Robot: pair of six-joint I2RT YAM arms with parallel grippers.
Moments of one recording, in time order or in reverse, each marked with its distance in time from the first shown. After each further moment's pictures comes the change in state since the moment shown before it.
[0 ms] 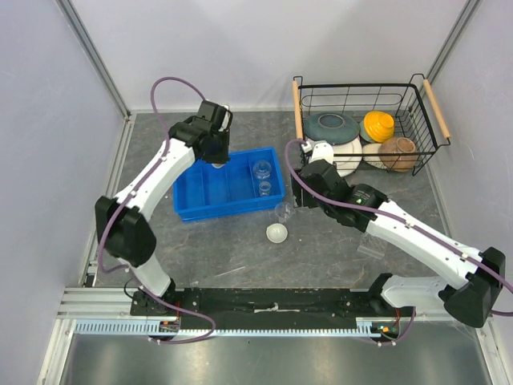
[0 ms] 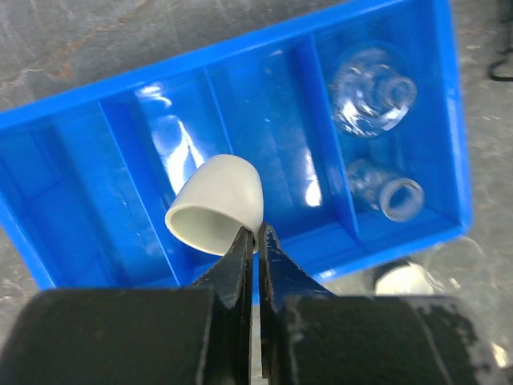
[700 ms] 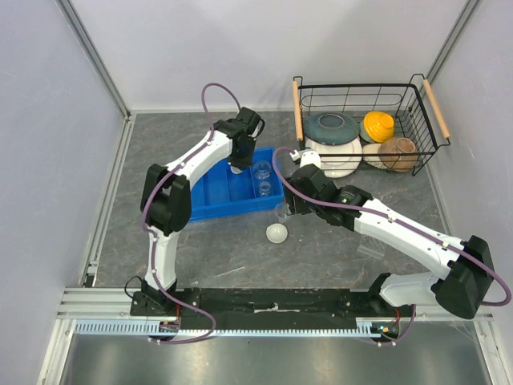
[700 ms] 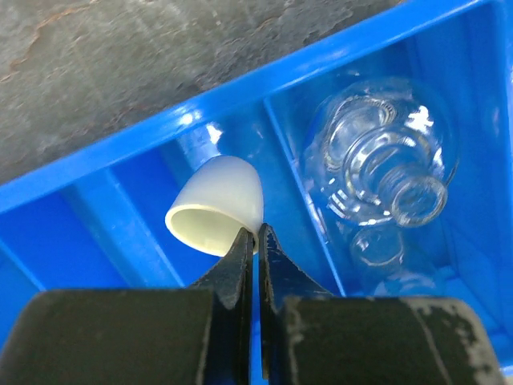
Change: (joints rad) left arm -0.087 0.428 0.232 -0.014 -0.087 0.062; right arm -0.001 0.084 -0.065 0.066 -0.103 -0.004
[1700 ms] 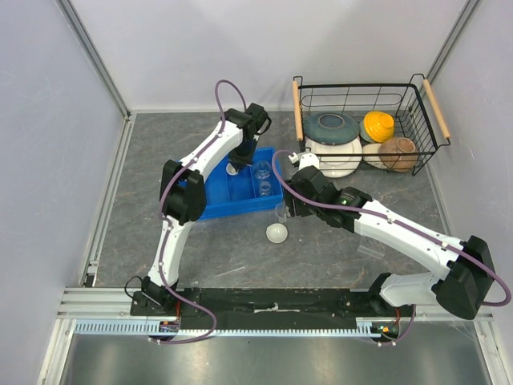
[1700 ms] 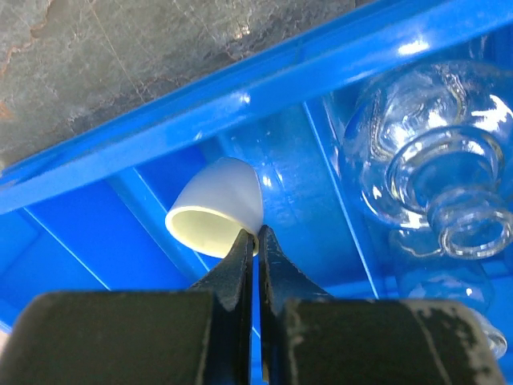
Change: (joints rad) left arm -0.008 0.228 0.359 -0.356 -0.057 0.021; right arm 0.000 -0.005 -0.030 0.021 -0.034 -0.014
